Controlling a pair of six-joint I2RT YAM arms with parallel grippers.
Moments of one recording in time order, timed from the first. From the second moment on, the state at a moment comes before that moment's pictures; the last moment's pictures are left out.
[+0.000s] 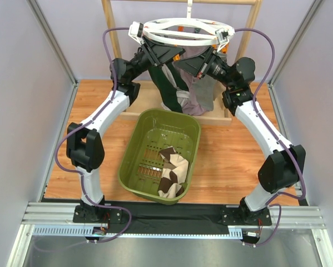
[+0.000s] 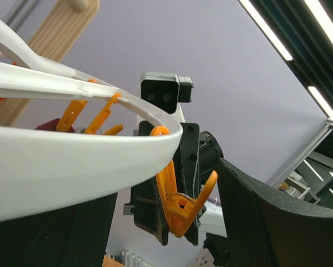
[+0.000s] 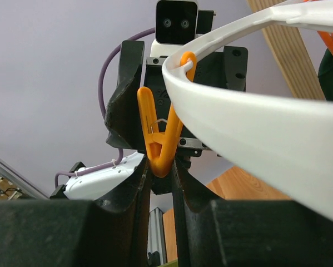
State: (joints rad) left arm -0.41 1.93 1.78 0.95 0.71 -1.45; right arm 0.33 1.63 1.57 0.57 -0.77 1.06
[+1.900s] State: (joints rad) left arm -0.39 1.89 1.77 0.90 0.68 -1.42; right arm 0.33 1.66 1.67 0.38 -0.79 0.93
